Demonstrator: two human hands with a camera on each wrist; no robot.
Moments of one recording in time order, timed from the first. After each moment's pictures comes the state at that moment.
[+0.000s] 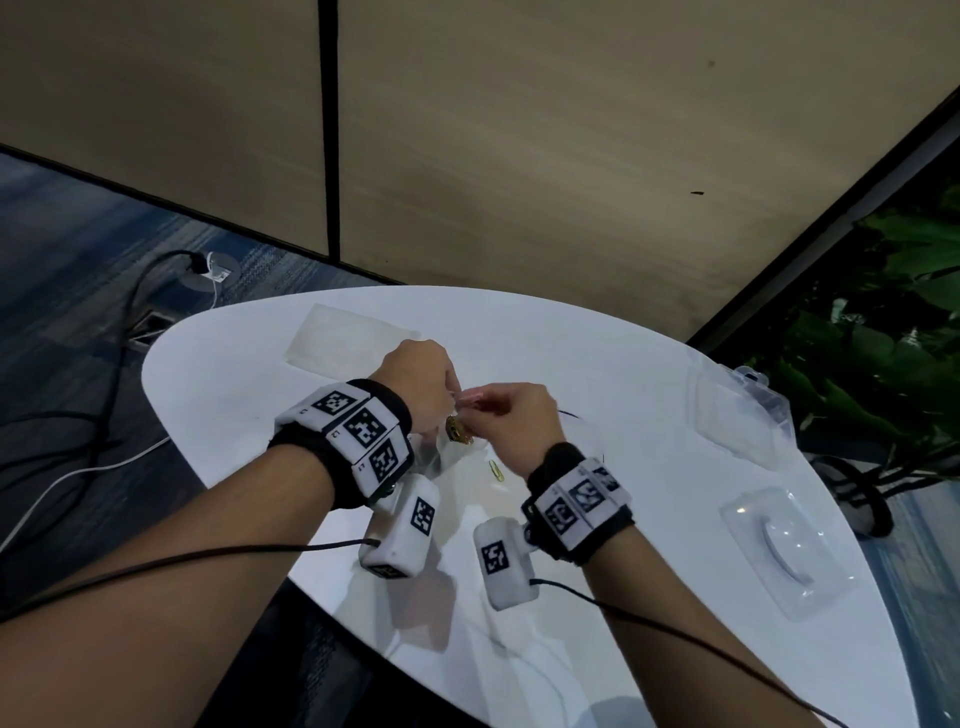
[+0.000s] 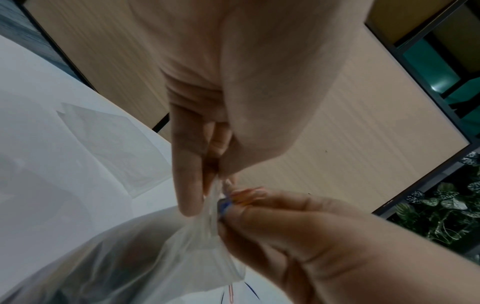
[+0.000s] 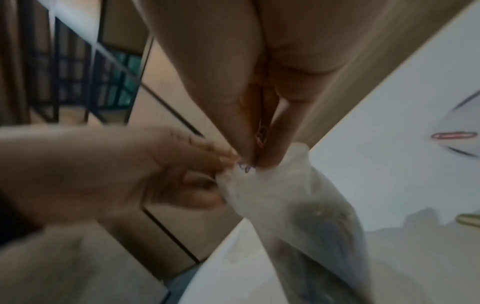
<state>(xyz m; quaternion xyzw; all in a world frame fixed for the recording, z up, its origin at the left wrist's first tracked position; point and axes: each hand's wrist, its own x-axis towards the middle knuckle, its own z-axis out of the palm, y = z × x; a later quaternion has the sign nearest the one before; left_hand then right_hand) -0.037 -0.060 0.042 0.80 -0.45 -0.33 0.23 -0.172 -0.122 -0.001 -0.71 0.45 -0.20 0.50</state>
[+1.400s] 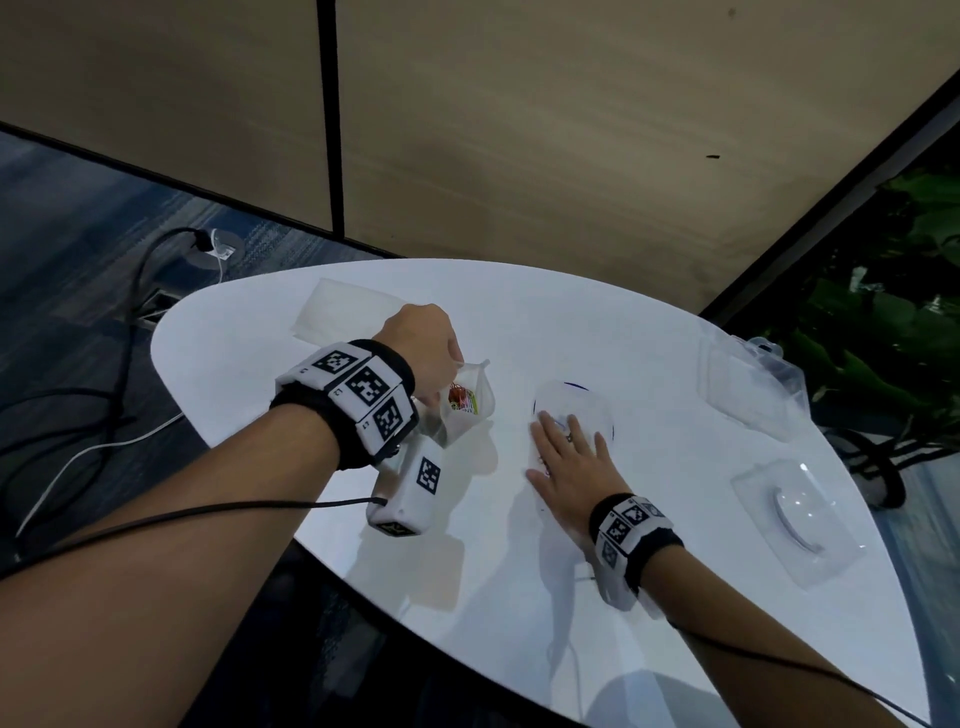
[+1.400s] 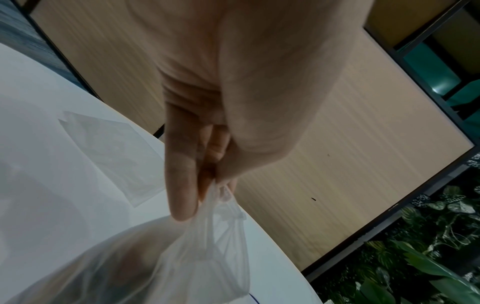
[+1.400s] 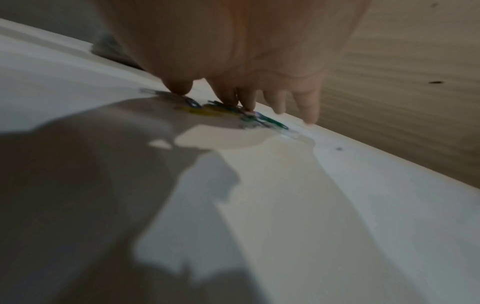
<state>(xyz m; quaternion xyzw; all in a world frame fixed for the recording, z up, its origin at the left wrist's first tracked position) -0.031 -0.060 0.043 0.80 -0.45 -0.34 0.21 -0.286 -0.151 -0.119 -0.91 0.36 0.20 0.03</state>
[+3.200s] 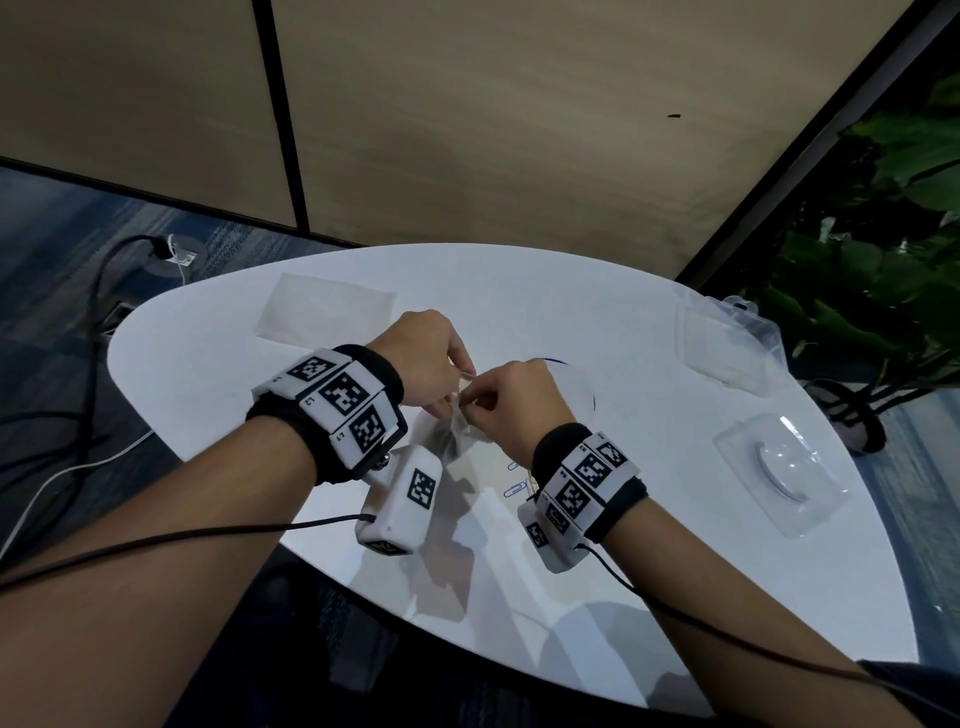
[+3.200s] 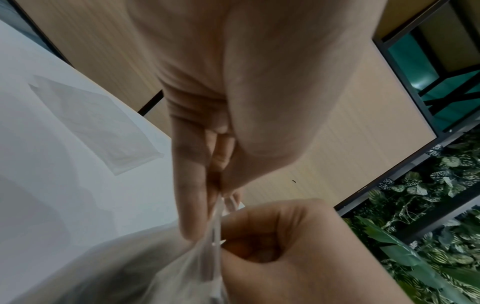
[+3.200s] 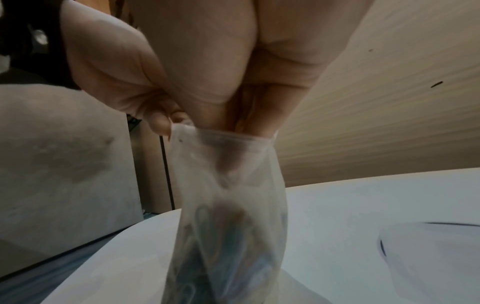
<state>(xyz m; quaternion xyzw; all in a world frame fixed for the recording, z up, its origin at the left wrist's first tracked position) -0.059 -0.062 0.035 0.74 -0.47 -0.43 0.22 -0.205 -0.108 -0.004 -0.88 0.40 -0.08 0.25</state>
